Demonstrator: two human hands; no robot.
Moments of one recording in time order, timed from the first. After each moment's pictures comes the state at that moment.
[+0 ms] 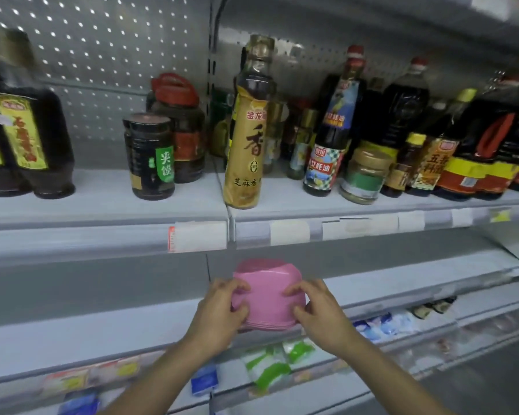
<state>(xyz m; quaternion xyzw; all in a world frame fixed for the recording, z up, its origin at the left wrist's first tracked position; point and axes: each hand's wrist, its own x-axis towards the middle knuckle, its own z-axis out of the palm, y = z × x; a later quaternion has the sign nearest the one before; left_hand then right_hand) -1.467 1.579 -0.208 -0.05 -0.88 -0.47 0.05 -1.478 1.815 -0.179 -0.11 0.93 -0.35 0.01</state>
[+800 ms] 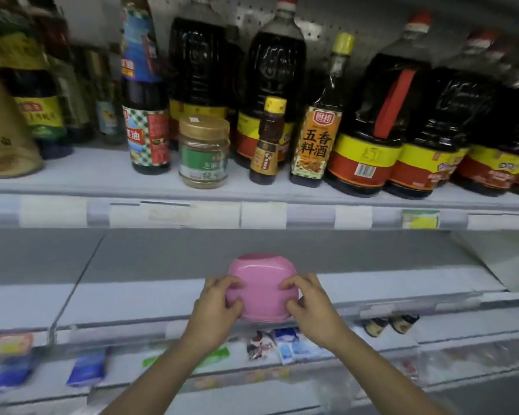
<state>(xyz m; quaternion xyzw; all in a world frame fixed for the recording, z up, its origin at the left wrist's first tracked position) -1.570 1.924 -0.248 0.04 -0.87 -0.47 0.10 -1.612 2.154 -0.217 -0.16 0.91 -0.38 0.03</state>
